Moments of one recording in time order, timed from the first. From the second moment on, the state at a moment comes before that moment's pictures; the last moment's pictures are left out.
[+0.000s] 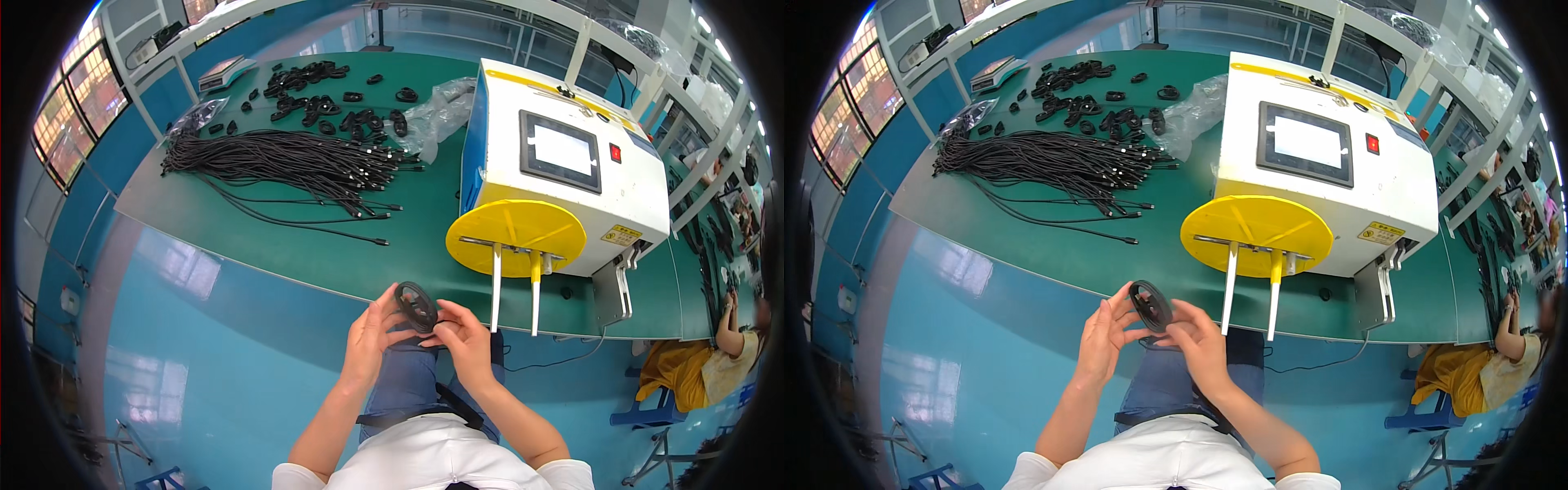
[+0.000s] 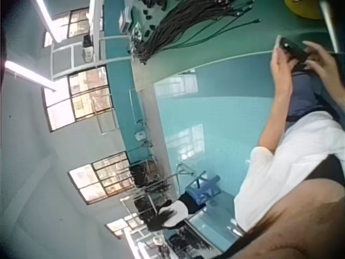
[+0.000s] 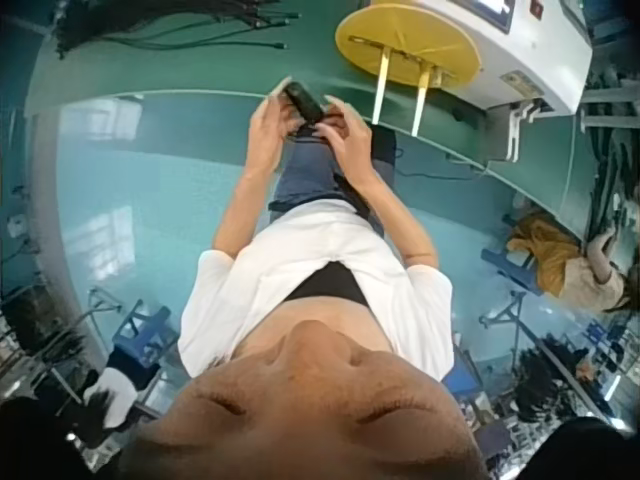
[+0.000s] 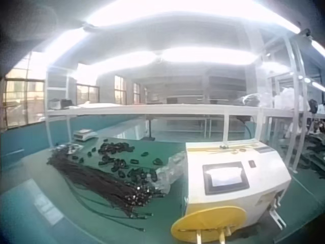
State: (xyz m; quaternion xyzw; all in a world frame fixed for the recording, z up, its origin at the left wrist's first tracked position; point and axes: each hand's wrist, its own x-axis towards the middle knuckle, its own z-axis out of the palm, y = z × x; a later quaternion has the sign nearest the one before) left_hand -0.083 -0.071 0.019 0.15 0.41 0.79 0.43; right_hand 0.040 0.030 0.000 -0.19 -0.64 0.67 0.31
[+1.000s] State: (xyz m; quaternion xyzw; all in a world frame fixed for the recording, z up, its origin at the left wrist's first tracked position) left_hand -0.092 -0.067 0.018 0.31 0.56 0.72 0.27; right_hand 0.021 0.031 0.015 -0.22 -0.51 0.79 0.24
